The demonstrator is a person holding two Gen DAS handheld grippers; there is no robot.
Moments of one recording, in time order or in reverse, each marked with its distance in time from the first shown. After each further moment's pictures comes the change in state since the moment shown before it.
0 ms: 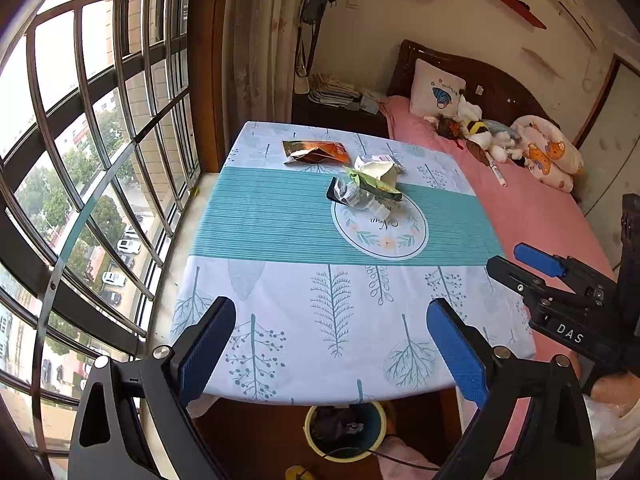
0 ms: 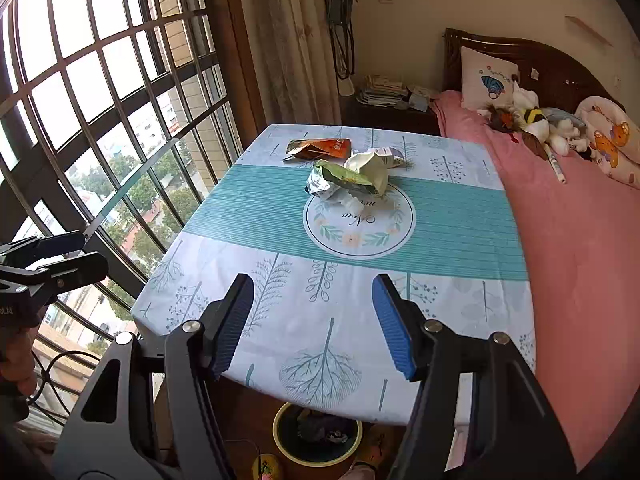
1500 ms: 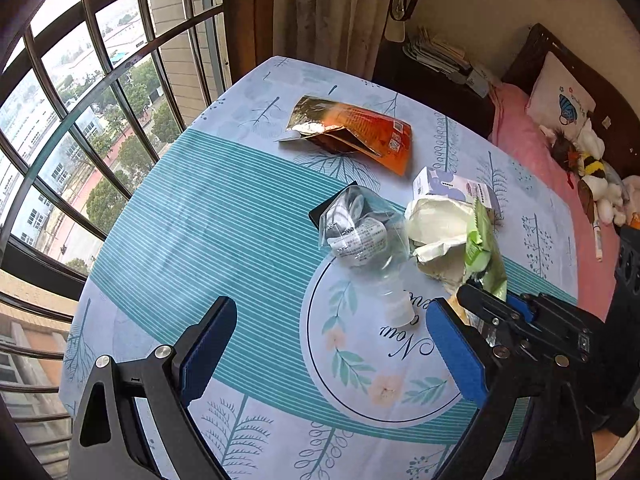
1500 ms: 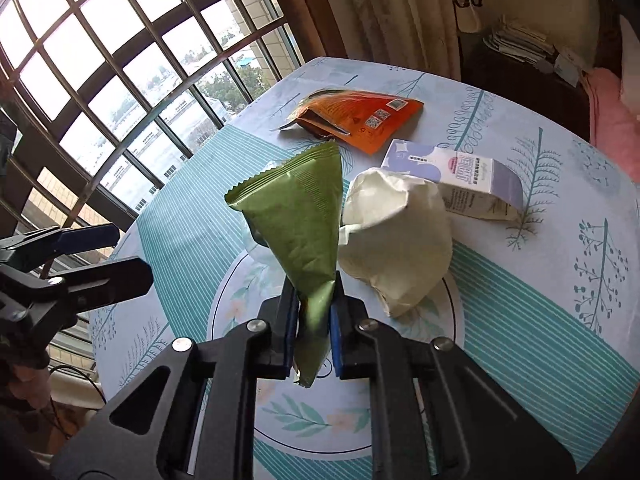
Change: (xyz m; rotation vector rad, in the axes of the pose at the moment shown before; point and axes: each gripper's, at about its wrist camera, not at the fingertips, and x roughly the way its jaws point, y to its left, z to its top) left arm 0.344 -0.072 0.154 -0.353 0.202 0.272; right arm 0.357 -0.153 0.128 -0.170 0.270 0.462
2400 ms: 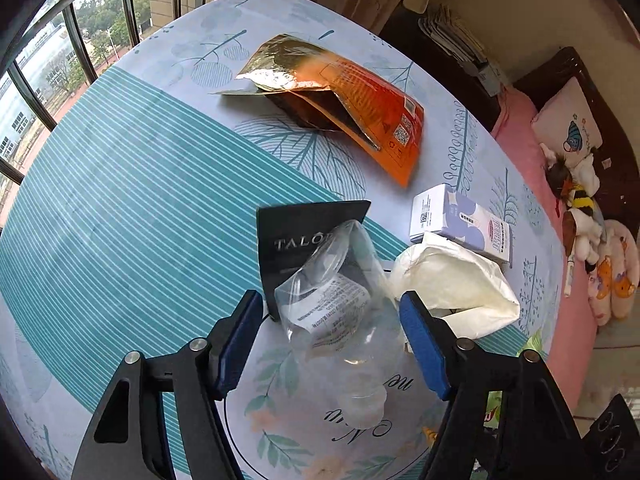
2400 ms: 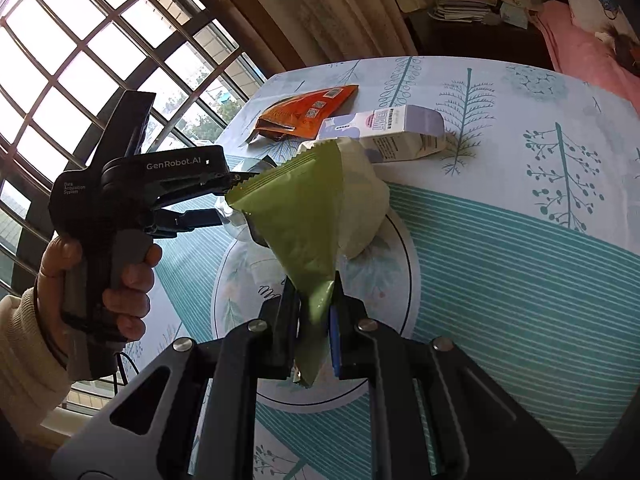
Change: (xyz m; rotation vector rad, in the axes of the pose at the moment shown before) left arm 0.112 -0.011 0.048 -0.186 0.166 -0.174; right arm -0.033 -0.037 -0.047 0.208 -0.046 0.037
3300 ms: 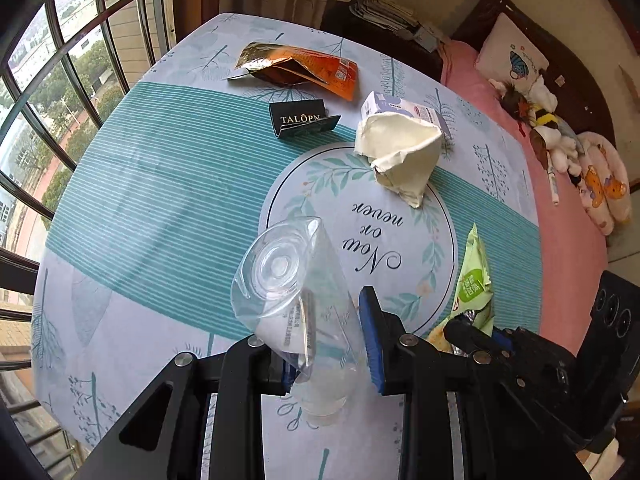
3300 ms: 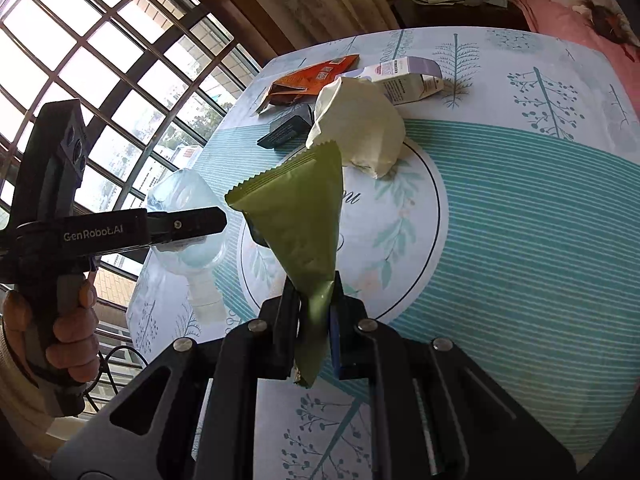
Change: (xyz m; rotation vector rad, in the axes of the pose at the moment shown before) left arm -0.108 0.023 -0.136 0.314 -0.017 -0.009; right arm -0.019 0.041 -0.066 0.064 0.013 -0.027
